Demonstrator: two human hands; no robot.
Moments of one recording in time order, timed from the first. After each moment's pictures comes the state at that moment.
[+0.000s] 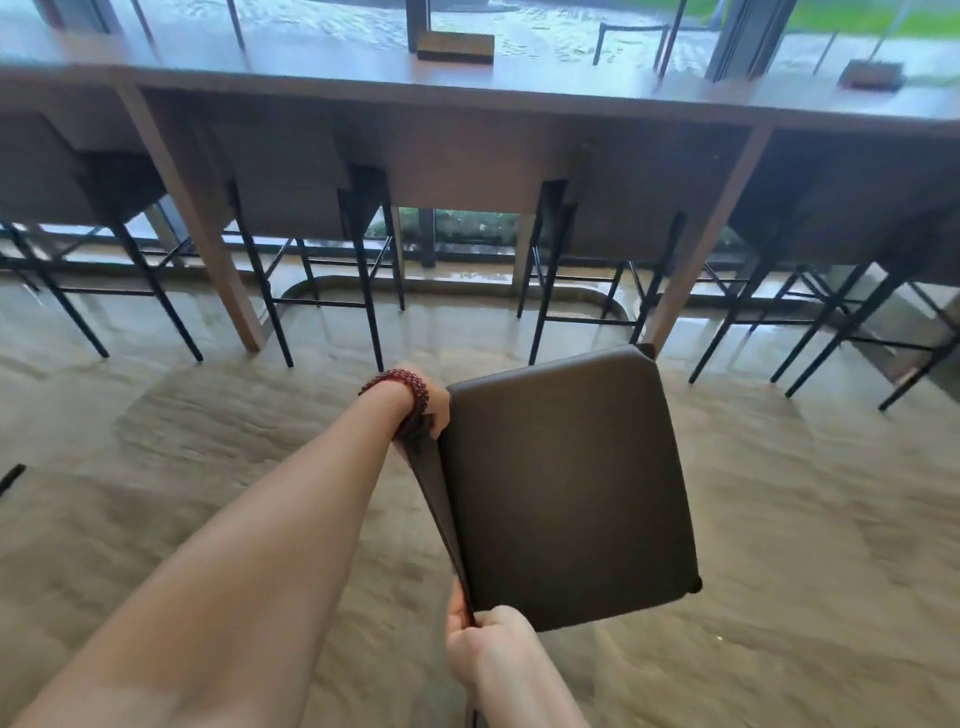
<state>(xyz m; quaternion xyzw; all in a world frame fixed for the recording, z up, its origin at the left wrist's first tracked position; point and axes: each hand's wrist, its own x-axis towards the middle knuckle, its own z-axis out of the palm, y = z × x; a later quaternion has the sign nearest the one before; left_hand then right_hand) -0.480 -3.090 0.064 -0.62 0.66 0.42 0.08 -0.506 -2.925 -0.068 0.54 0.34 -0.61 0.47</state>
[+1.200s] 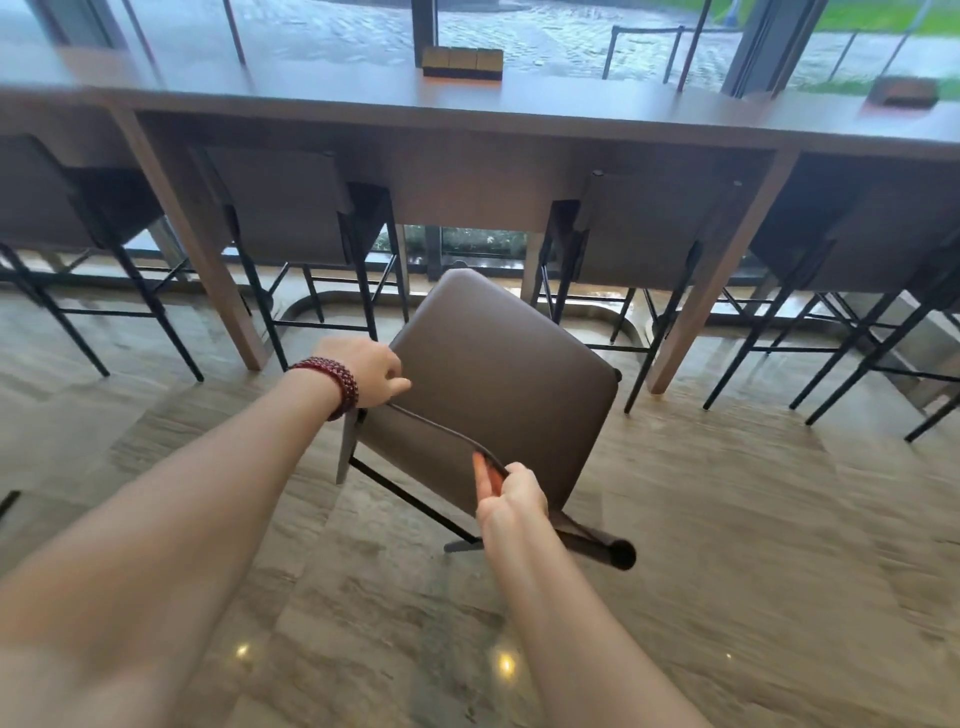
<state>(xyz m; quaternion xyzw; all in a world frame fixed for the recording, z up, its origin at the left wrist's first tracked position) -0.470 -3.254 0.073 -0.46 0.88 -0.02 0.13 -0.591 -3.117 -0.003 0.32 0.41 -0.72 0.46</state>
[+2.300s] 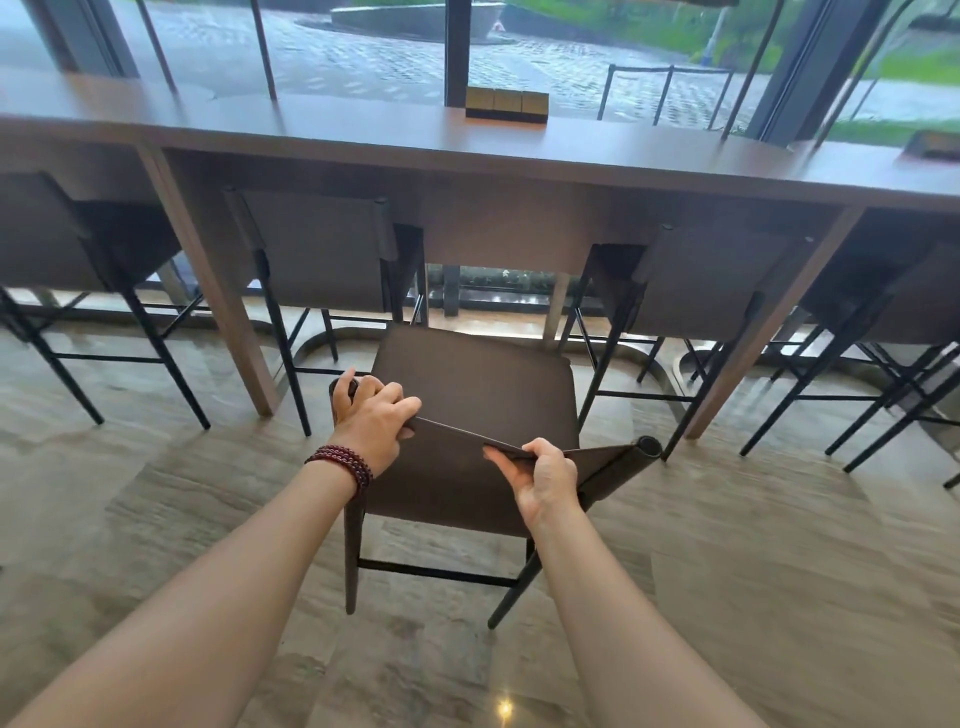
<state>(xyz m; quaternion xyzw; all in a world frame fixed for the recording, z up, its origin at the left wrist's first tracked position) -0.365 -3.430 0.001 -0.45 0.89 -0.02 -0.12 -0.534 -3.324 -0.004 0.08 0.43 -0.75 0.50</state>
